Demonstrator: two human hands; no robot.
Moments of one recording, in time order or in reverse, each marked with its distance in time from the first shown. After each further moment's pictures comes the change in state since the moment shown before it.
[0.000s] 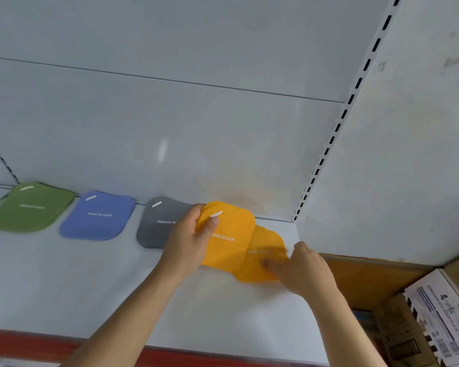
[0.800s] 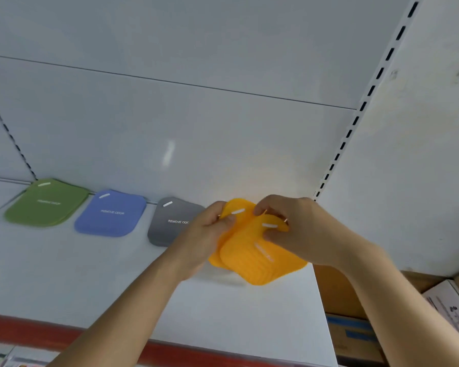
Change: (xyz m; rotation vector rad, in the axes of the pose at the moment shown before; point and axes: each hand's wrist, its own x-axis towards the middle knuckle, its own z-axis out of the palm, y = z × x) left_hand 0.000 0.026 -0.008 -0.322 -0.284 -0.204; right_hand -0.037 -0.063 -0.099 -0.073 0.028 -0.810
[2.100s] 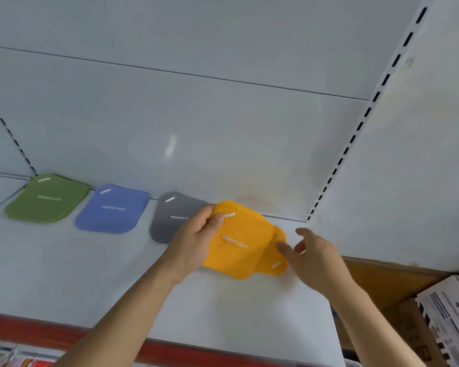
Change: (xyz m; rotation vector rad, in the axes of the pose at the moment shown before) left_hand -0.005 -0.023 -0.019 0.186 0.083 0.120; right_hand -0.010 0.082 0.105 0.038 0.097 0.542
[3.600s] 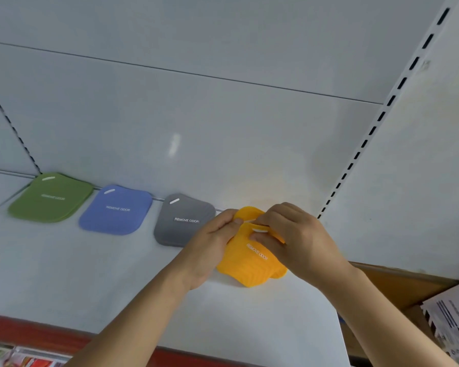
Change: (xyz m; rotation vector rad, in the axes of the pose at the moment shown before) left_hand 0.000 0.022 0.015 -0.245 -0.105 -0.217; right_hand 0.000 -0.067 -0.033 0.006 0.362 -0.996
